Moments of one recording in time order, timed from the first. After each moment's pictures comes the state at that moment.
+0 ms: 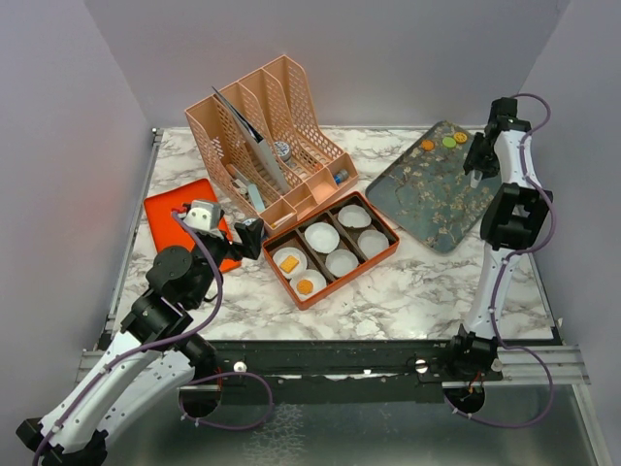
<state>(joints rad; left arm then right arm) -0.67 0.50 0.68 -0.16 -0.32 -0.13 -0.23 2.39 2.27 -0.97 0.10 0.13</state>
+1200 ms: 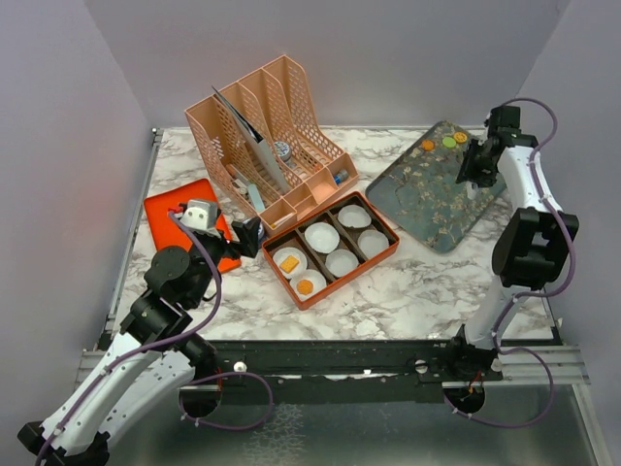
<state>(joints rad) -0.64 0.50 0.68 -0.16 -0.32 -0.13 -0.18 1.92 1.75 -0.84 -0.01 0.13</state>
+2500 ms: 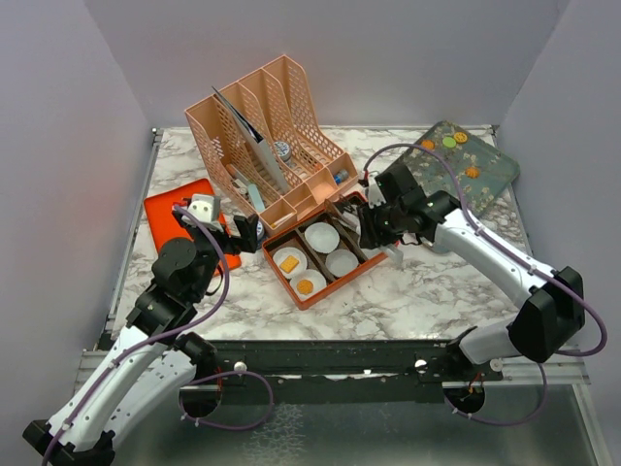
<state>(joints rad) -0.58 0.55 0.68 -0.16 -0.32 -0.13 0.58 1.42 1.22 -0.76 -0.10 0.14</state>
